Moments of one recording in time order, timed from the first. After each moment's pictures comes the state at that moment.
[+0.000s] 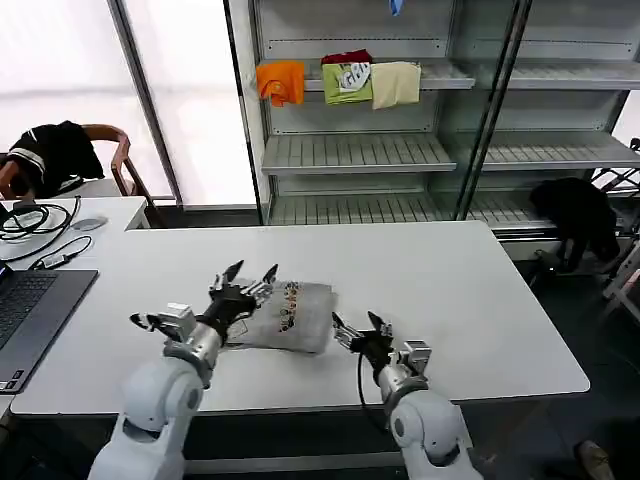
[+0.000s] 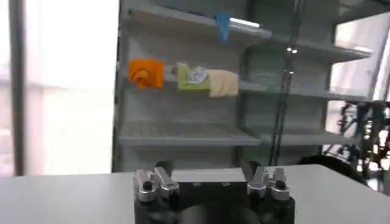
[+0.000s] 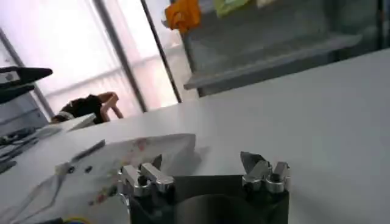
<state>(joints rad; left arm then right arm) 1.05 -1.34 -0.47 -2.04 -0.37 0.57 0.05 -1.13 1.58 0.32 1.88 0.35 -0.53 0.00</state>
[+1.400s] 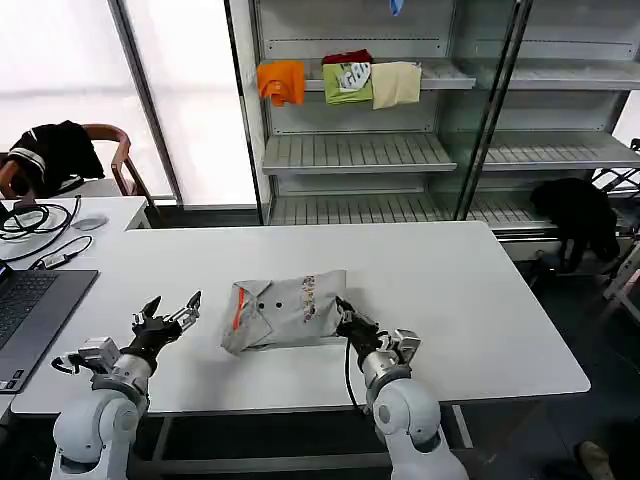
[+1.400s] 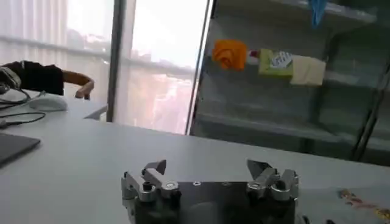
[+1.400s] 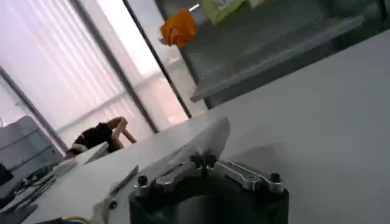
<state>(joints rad) 1.19 -1.34 -0.75 -1.97 -0.44 0.53 0.07 -1.09 1.61 0.31 1.86 0.47 -0.46 0.09</state>
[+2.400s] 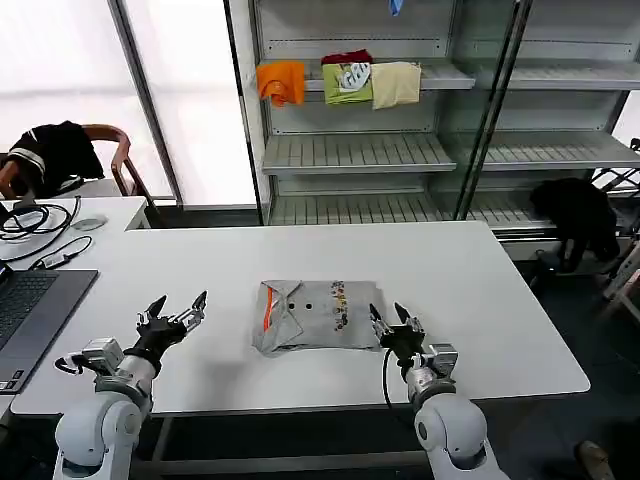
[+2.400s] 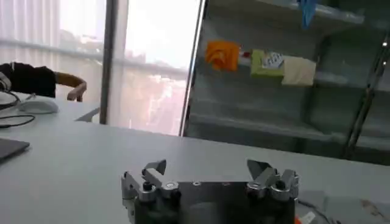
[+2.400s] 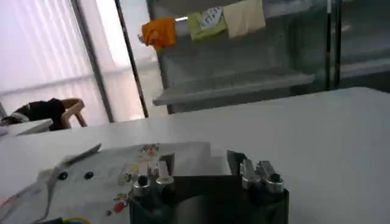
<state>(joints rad) 1.21 -1.34 -0.73 -2.00 -0.43 0.54 0.07 -1.16 1.46 0.38 1.91 0.27 -0.41 0.04</state>
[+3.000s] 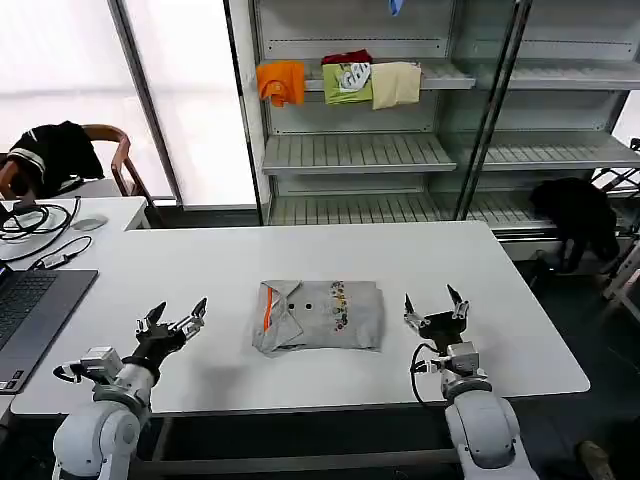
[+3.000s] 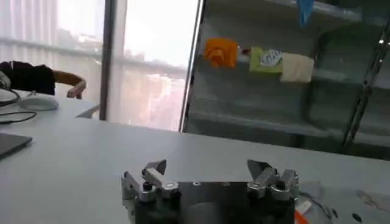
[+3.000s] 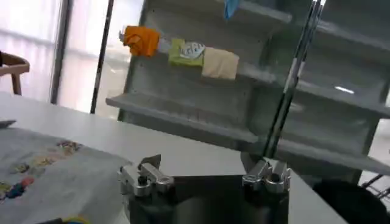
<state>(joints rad) 1.25 -1.34 -0.74 -2.02 -0.43 0.52 0.09 -1.17 1.39 0.48 1.93 -0.11 -0.33 -0.02</state>
